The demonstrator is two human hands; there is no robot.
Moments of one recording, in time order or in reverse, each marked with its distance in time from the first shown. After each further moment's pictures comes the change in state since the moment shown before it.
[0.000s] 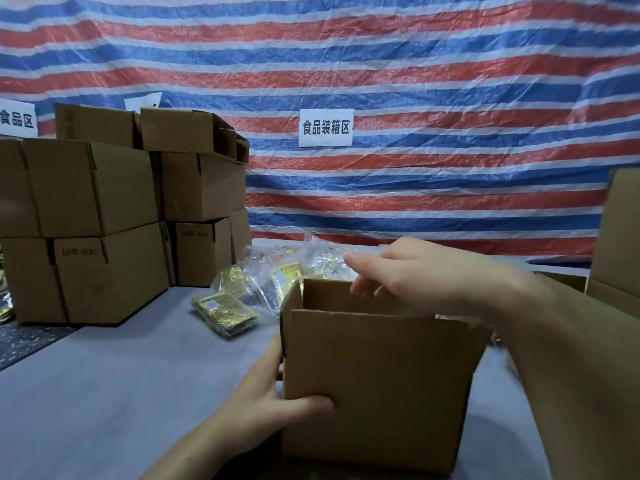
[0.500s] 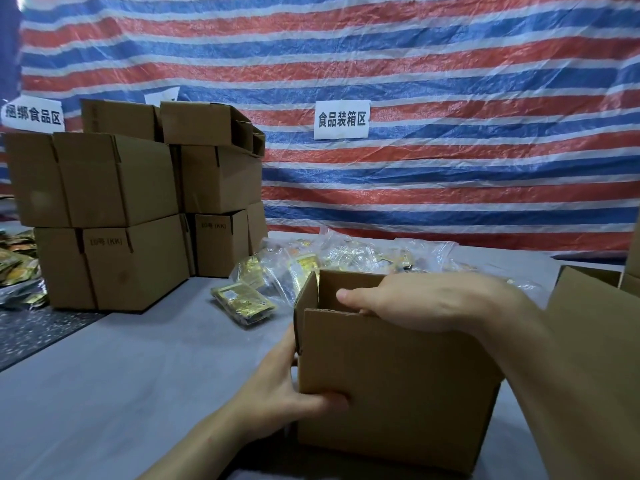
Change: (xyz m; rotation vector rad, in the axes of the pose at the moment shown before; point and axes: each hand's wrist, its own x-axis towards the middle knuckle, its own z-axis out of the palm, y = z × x) left_hand -0.003 -0.007 -0.005 0.151 0.060 0.075; right_hand 0.014 -0.002 0.026 -0.094 -0.273 0.097
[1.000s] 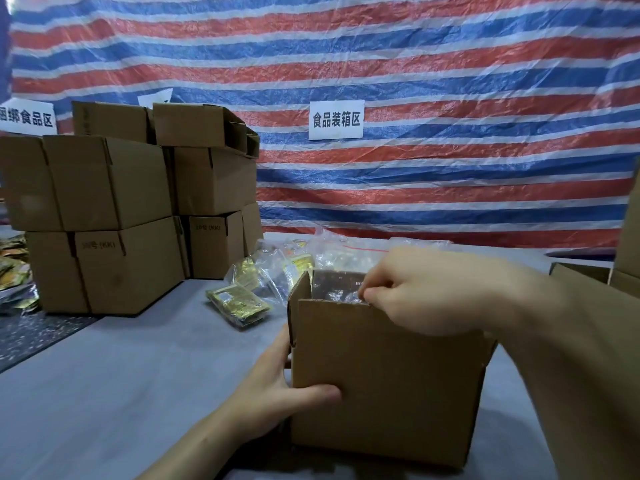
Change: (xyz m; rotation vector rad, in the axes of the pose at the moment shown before) left_hand 0.001 0.001 0.003 -0.082 0.005 -0.056; right_hand -0.033 -0.011 -0.009 -0.239 0.268 -0.110
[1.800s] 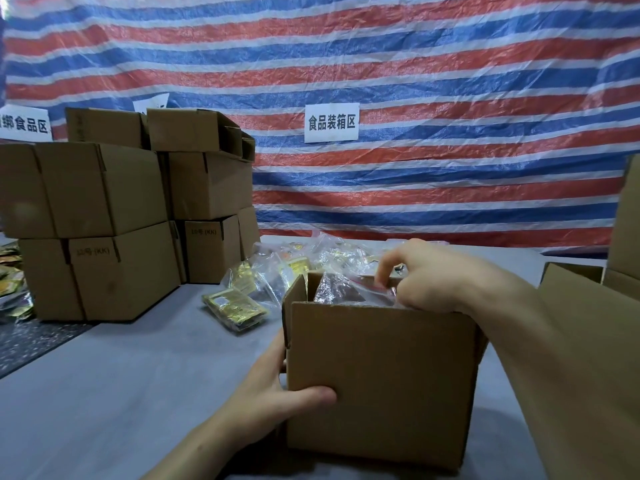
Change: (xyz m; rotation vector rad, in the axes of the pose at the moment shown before) left_hand 0.000 0.001 0.001 -0.009 0.024 -0.008; right_hand 0.028 0.033 0.006 0.177 0.085 0.182
